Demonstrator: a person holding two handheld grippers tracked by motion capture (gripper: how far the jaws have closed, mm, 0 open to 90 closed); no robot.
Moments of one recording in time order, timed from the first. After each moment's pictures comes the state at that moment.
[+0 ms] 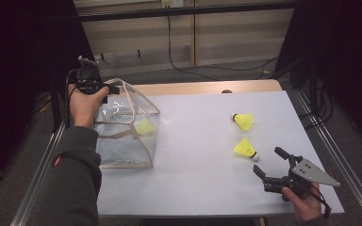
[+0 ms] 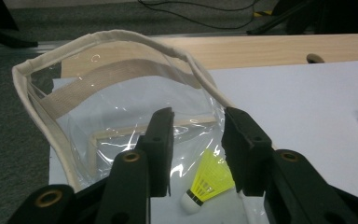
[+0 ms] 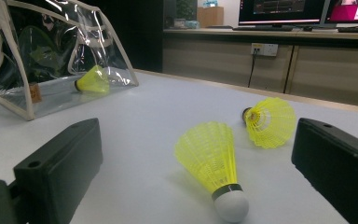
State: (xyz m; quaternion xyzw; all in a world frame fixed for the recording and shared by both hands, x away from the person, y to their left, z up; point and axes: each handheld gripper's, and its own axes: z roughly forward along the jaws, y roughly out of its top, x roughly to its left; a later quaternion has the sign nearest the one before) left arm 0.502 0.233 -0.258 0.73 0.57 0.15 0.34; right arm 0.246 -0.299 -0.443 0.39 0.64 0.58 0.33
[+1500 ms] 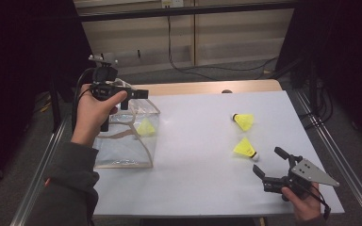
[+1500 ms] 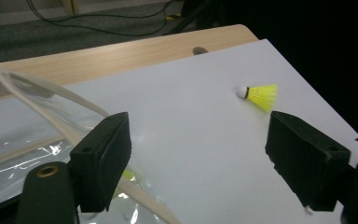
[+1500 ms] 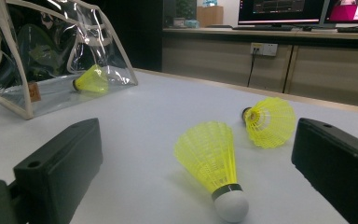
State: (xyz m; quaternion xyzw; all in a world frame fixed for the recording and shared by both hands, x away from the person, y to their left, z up) left arm 0.445 0.170 -0.225 0.78 0.45 0.06 0.43; right arm 0.246 -0.298 -0.443 0.39 0.64 0.58 0.33
